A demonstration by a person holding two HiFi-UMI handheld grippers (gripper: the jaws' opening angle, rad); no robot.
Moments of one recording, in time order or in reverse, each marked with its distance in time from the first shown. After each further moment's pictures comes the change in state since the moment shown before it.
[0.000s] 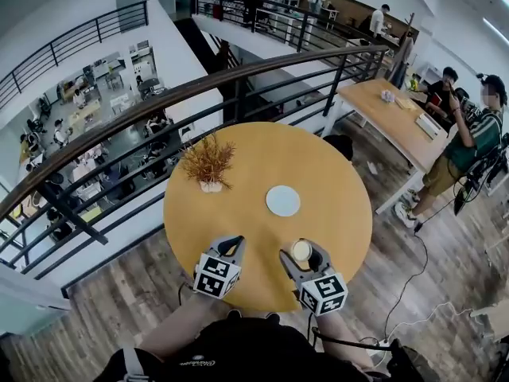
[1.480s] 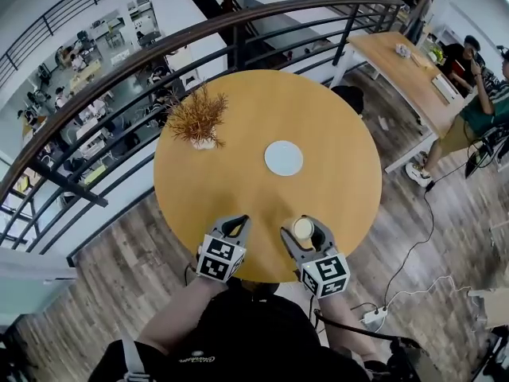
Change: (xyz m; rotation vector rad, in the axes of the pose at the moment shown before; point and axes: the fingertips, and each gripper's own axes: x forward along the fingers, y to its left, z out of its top) left arm 0.034 -0.039 -0.045 -0.065 0.135 -0.019; right arm -0.002 -0.028 -0.051 0.042 0.115 0.024
